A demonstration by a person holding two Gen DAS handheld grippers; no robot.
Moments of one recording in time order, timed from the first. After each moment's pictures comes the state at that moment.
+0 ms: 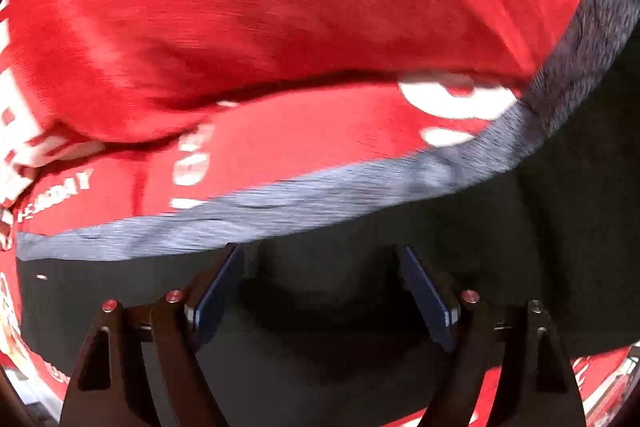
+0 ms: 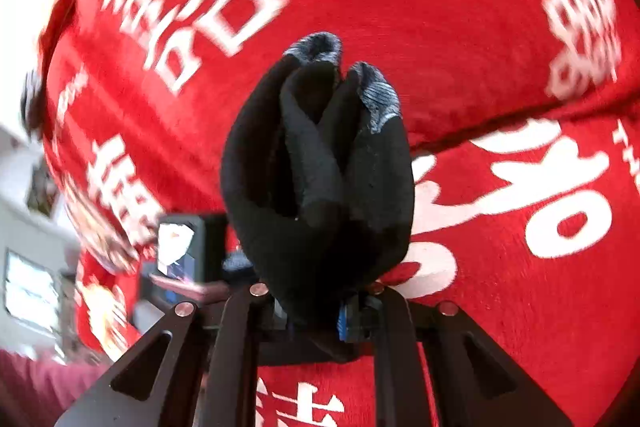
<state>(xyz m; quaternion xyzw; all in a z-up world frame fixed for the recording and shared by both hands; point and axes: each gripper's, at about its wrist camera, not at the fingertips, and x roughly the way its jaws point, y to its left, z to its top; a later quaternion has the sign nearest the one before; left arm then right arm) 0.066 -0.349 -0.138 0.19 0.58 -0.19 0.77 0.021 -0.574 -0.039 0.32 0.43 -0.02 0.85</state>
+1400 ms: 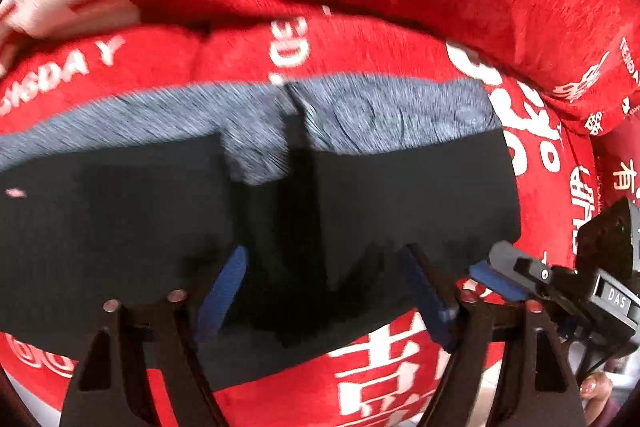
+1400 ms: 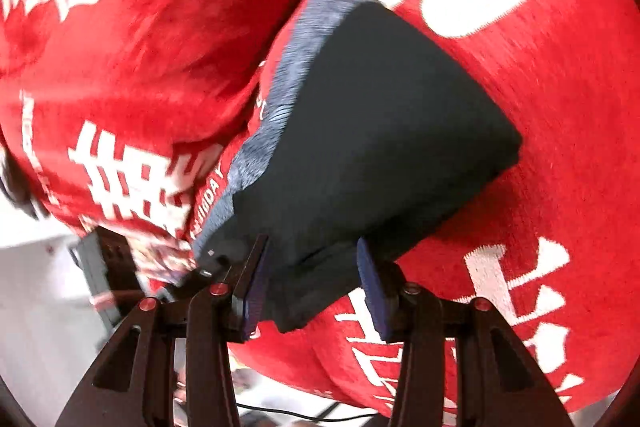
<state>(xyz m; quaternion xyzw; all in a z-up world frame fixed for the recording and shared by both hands) 0.080 -0.201 -0.152 0.05 0.70 -0.27 0.66 -0.005 -0.466 -0.161 0.59 0.49 -0.03 0.65</state>
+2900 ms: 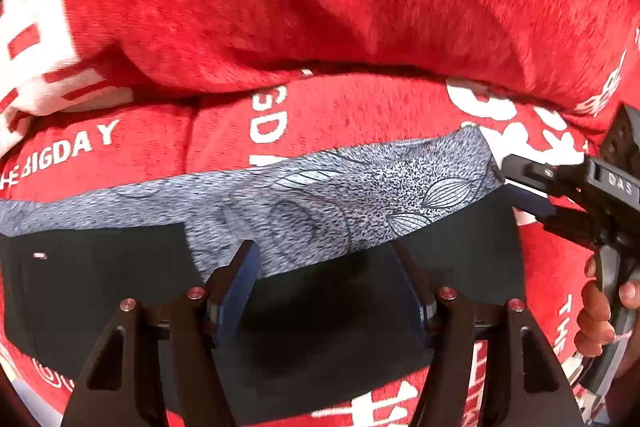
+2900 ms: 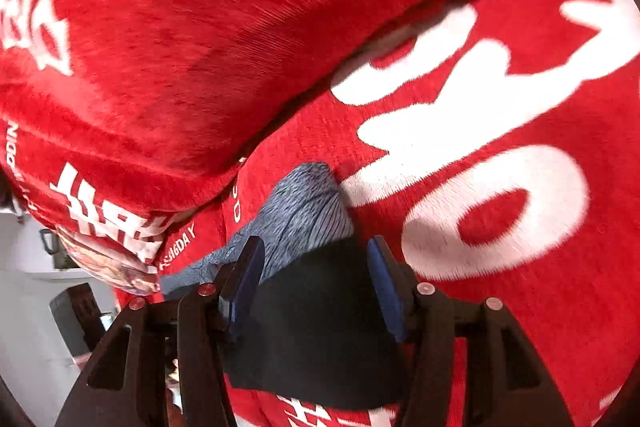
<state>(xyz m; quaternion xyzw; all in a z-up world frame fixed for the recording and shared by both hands) 0.098 -0.253 -0.145 0.12 0.63 -0.24 0.73 0.077 -0.575 -0.169 0.49 0.51 -0.02 0.70</state>
